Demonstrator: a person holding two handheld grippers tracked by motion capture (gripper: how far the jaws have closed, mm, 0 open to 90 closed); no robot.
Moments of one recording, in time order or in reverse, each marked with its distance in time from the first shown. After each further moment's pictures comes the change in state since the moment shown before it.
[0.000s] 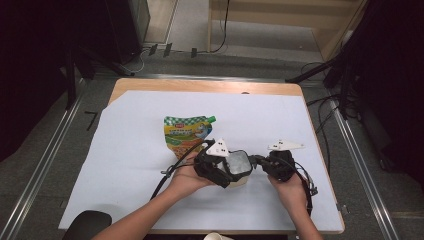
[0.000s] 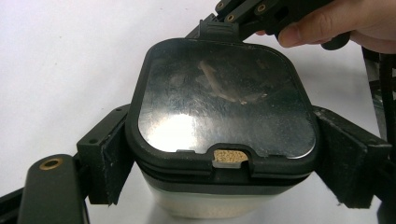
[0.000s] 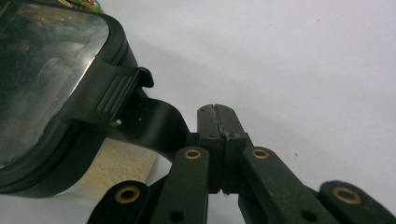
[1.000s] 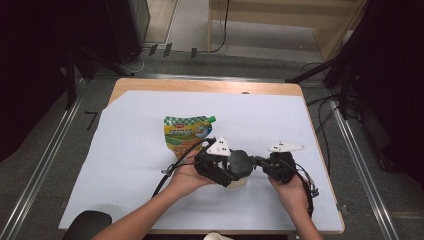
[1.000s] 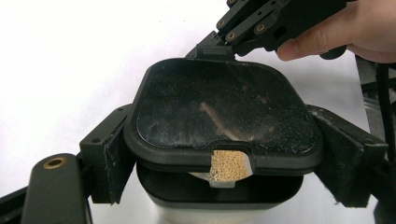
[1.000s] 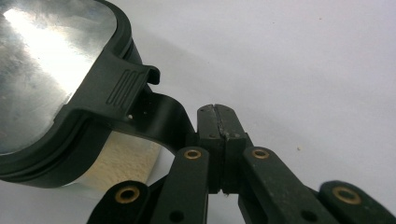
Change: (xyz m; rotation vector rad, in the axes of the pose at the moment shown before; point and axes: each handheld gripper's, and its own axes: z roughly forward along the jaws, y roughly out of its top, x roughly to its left) left arm -0.005 0.011 -0.006 0.001 0.008 0.030; right arm 0.003 -0.002 -0.004 0.001 -0.003 -0.011
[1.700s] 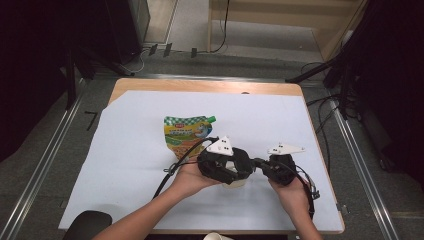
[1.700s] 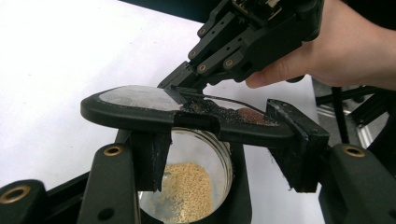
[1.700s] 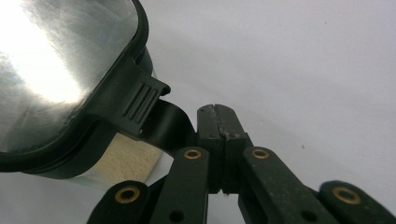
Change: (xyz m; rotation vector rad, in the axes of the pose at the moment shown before) left arm -0.007 0.012 -0.005 -0.049 -0.108 -0.023; right arm 0.006 -0.001 -0.006 -0.001 0.003 -0.026
